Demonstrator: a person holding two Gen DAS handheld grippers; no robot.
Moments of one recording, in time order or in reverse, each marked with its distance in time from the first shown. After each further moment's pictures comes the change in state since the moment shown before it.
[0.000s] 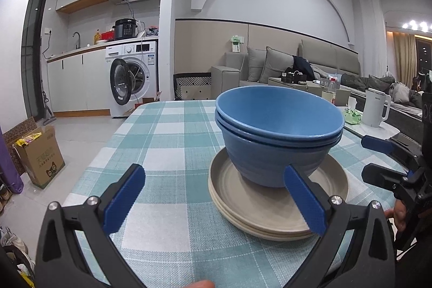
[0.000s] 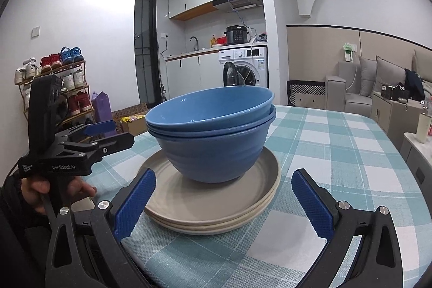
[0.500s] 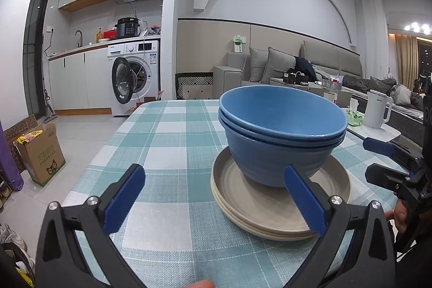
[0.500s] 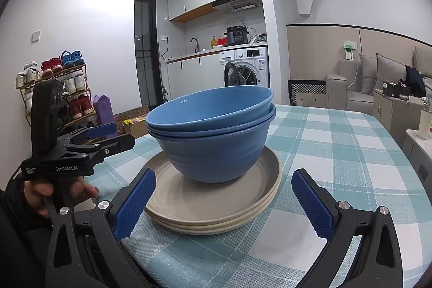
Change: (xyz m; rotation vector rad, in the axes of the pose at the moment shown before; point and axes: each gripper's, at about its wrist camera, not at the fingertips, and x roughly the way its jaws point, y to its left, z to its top) left arm 0.001 0.004 -0.003 -0.013 0.001 0.008; right arm -0.002 -0.004 -0.003 0.019 -0.004 0.014
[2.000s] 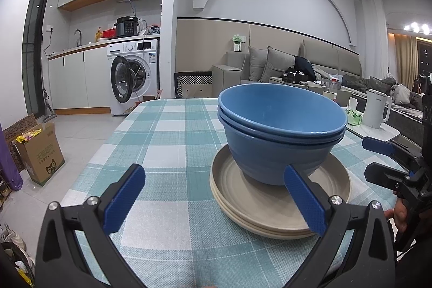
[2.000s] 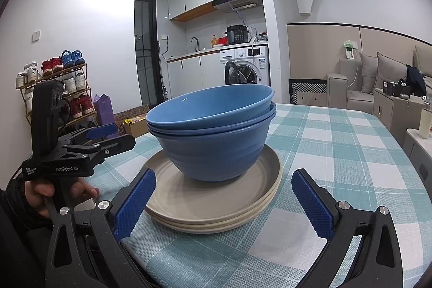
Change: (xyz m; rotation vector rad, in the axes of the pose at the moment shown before) left arm 0.003 -0.004 -0.002 0.001 0.007 -0.002; right arm 0.000 0.000 0.000 0.001 0.000 -0.001
